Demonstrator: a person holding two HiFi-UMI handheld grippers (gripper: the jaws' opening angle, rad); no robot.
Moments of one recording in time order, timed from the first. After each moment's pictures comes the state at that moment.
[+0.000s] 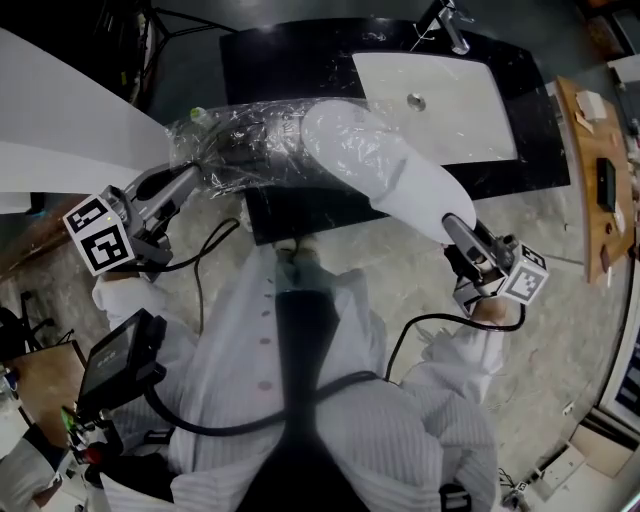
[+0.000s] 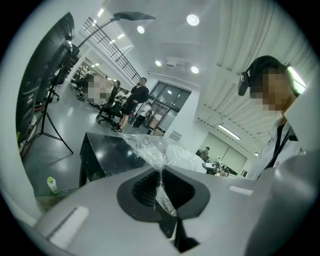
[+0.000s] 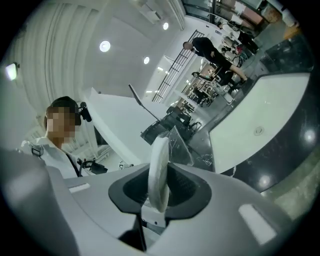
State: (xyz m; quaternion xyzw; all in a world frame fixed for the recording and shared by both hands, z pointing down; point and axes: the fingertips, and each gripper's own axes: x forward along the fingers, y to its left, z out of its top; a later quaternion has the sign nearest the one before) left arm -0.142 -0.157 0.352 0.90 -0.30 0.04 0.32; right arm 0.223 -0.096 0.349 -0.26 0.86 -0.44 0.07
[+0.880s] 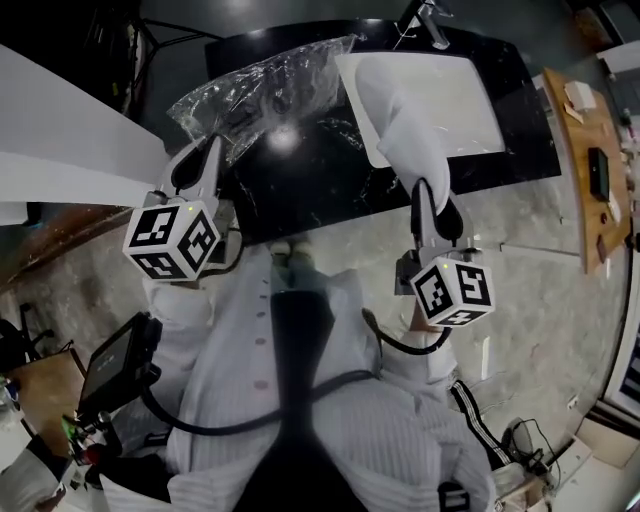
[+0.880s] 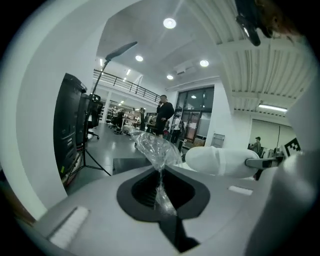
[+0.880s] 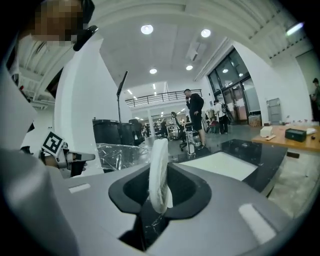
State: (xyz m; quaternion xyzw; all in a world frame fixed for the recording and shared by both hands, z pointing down) left arm -0.102 -0.202 0.349 0.81 -0.55 0.05 0.19; right arm 0.203 -0.133 0.332 -0.62 0.77 -0.16 -0.05
